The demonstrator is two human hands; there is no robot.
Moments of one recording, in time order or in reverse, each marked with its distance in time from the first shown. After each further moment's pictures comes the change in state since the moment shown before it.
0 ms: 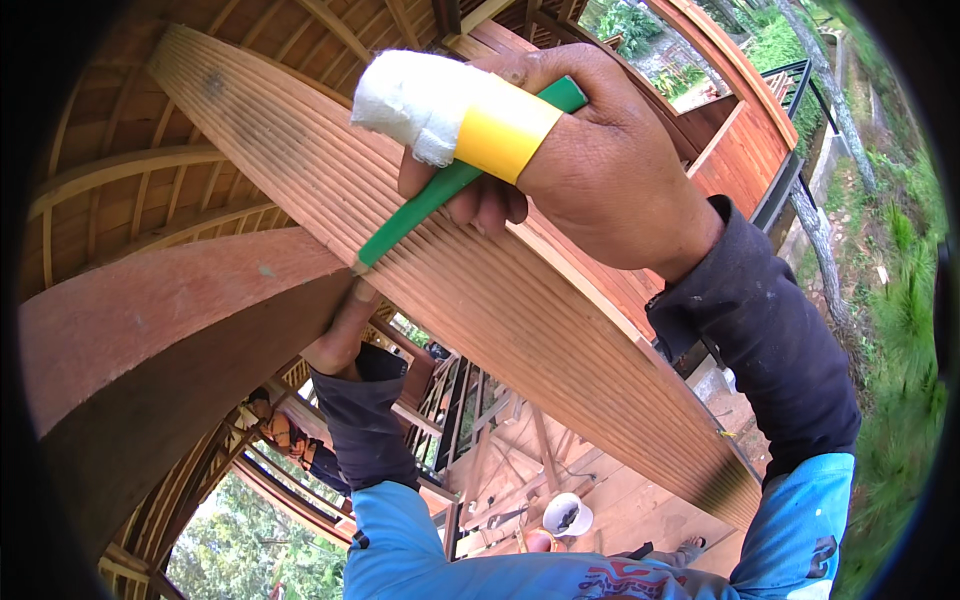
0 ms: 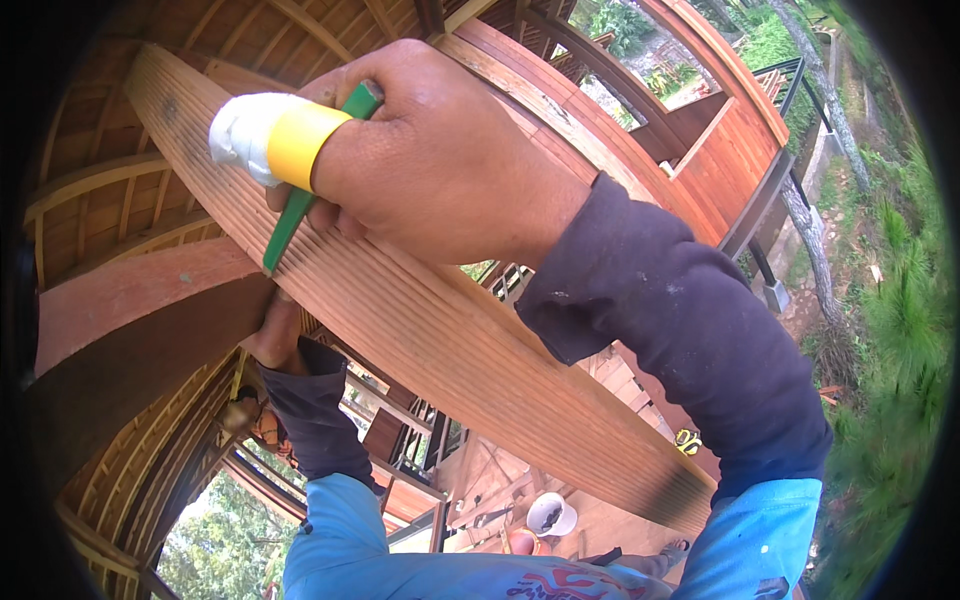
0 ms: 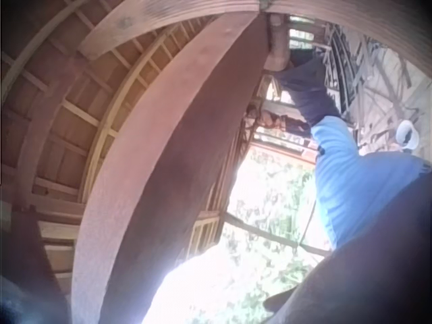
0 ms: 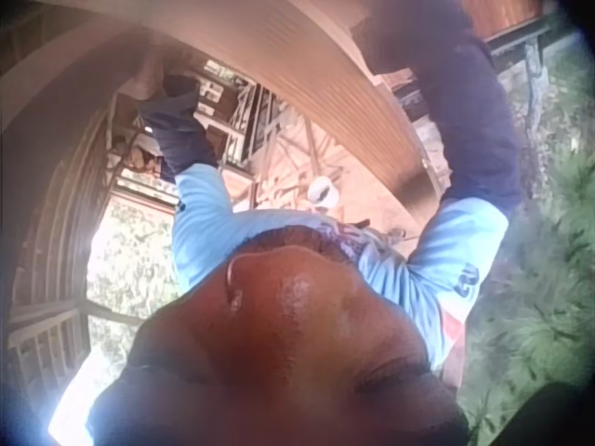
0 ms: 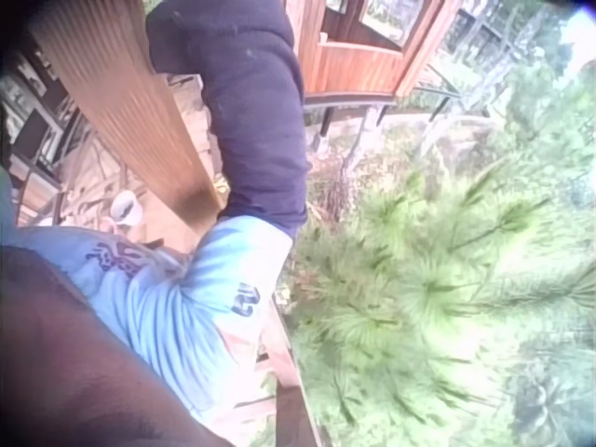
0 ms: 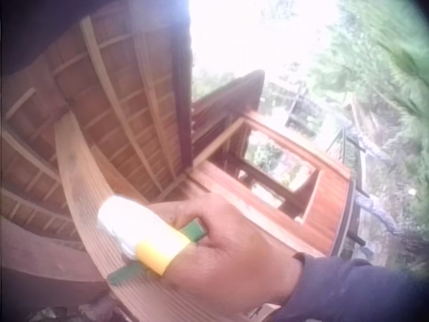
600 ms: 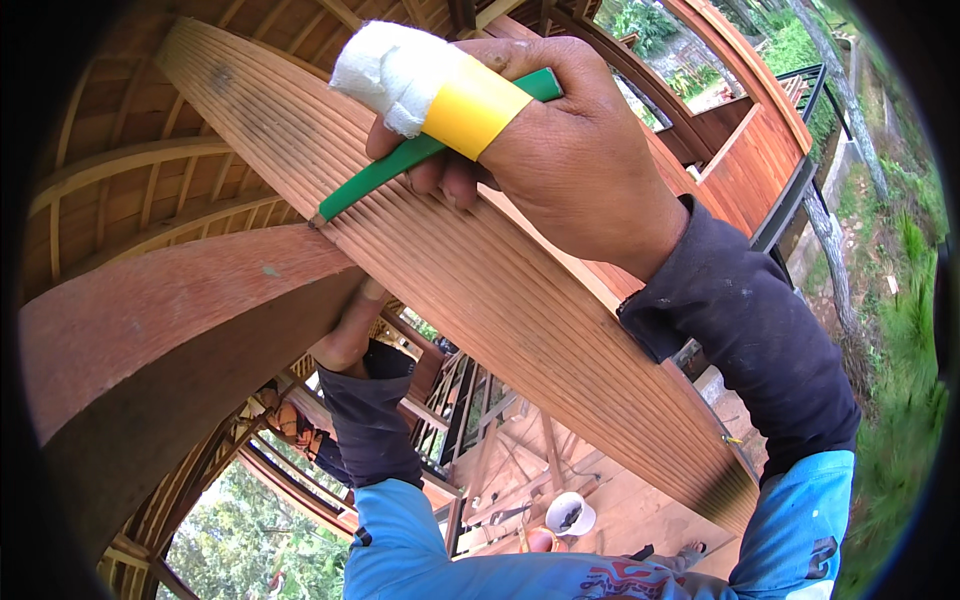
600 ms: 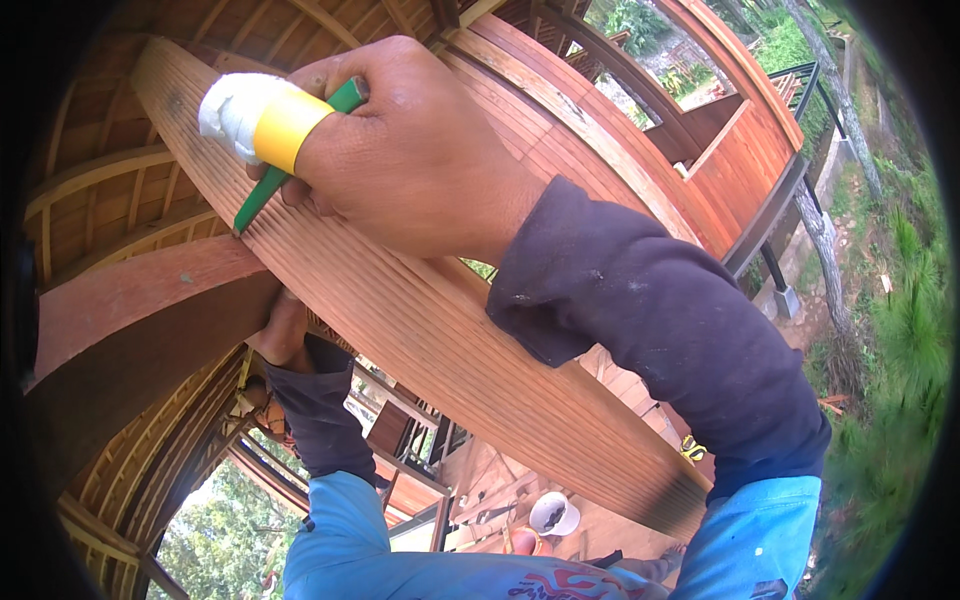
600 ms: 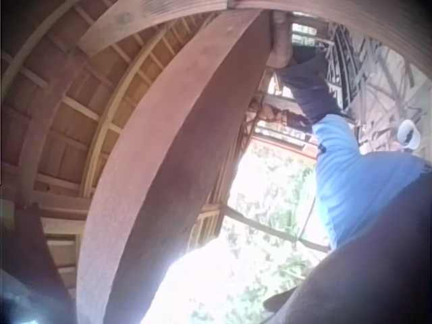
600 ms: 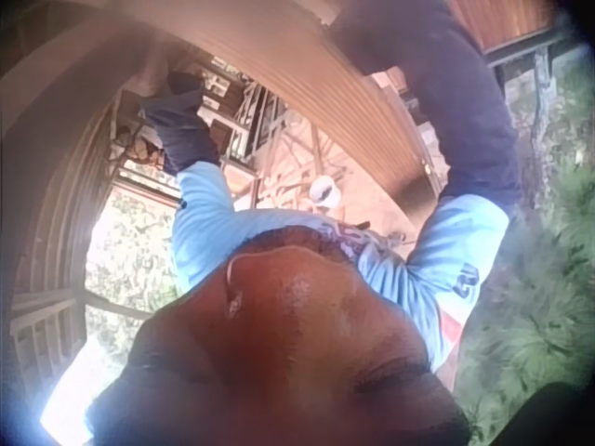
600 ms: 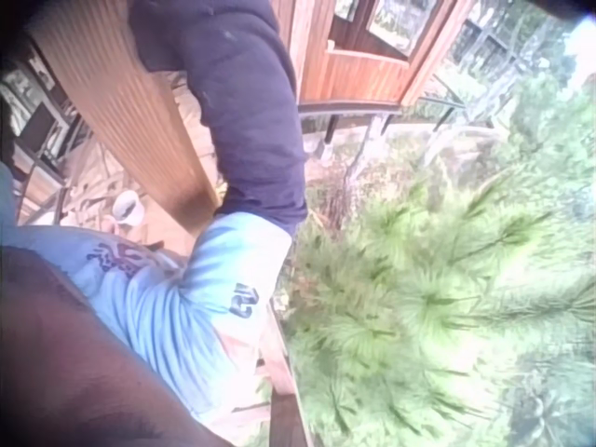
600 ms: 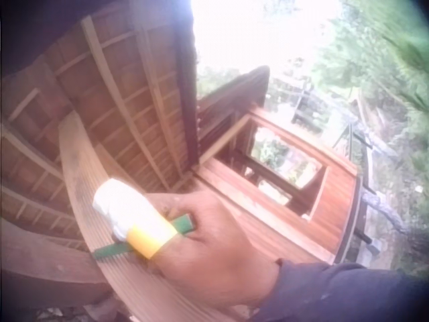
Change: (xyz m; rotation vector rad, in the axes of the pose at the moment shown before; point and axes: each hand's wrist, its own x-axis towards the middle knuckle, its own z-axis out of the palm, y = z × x) left_hand 0.007 0.020 0.016 -0.078 0.007 0.024; right_hand 0.020 0.023 0.010 0.068 0.105 -0.137
